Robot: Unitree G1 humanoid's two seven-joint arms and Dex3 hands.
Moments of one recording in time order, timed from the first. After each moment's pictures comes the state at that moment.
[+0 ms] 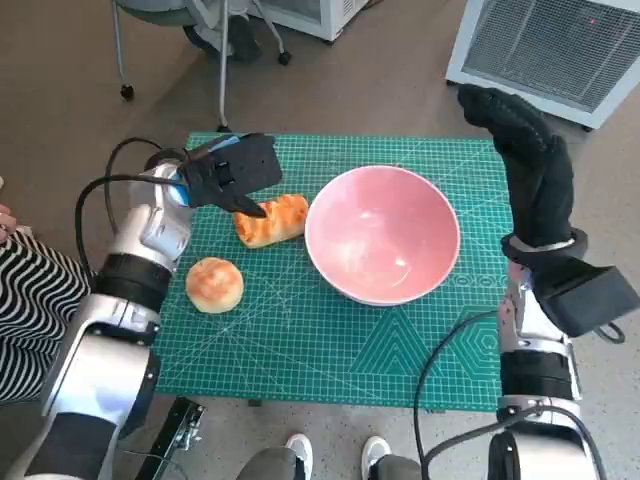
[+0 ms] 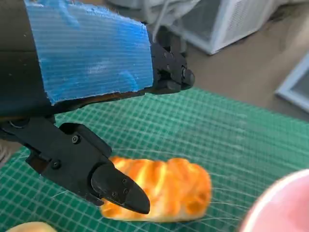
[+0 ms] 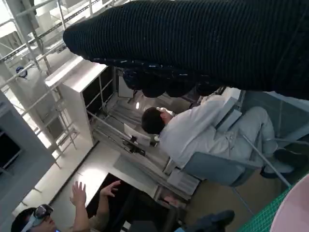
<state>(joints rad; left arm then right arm) -1.11 0.40 -0.34 1.06 0.52 0.14 -0.35 -0.71 -0.20 -0.18 0.67 0.16 -0.81 0.37</state>
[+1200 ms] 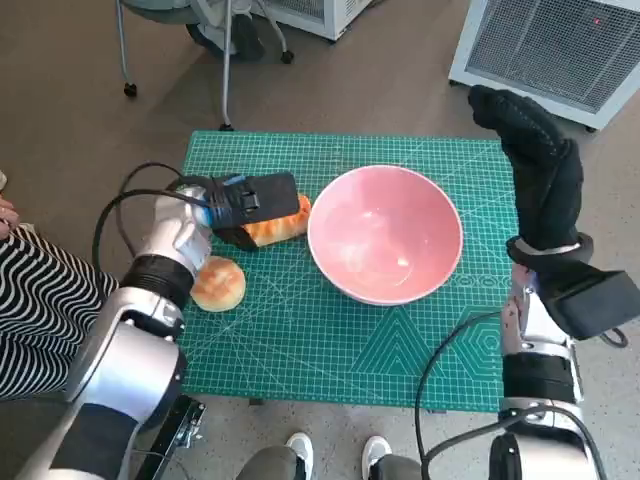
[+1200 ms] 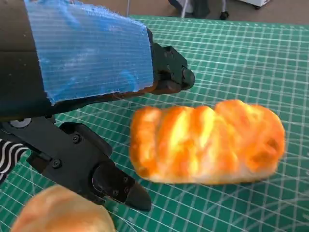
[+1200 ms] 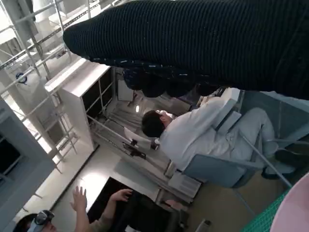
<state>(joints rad) -1.15 0.30 -0.46 1.34 0.59 0.14 -0.29 -0.70 -0.20 -0.19 0.66 0.19 -0.81 0.37</state>
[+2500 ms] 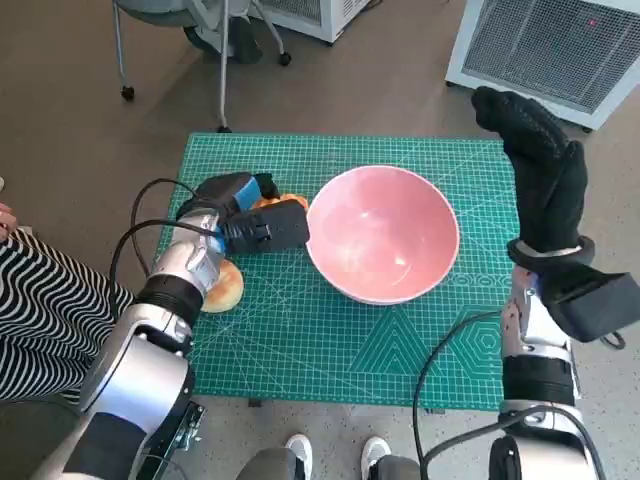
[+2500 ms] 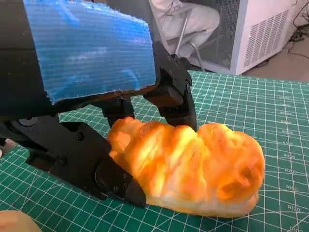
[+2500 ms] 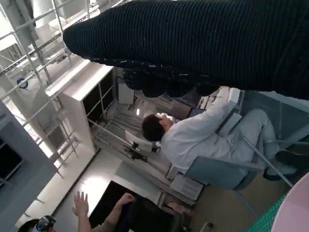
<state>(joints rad) -1.07 0.28 -0.46 1.35 0.62 0.01 0.08 -0.69 -0.20 -0.19 0.64 0.20 -0.80 0.37</state>
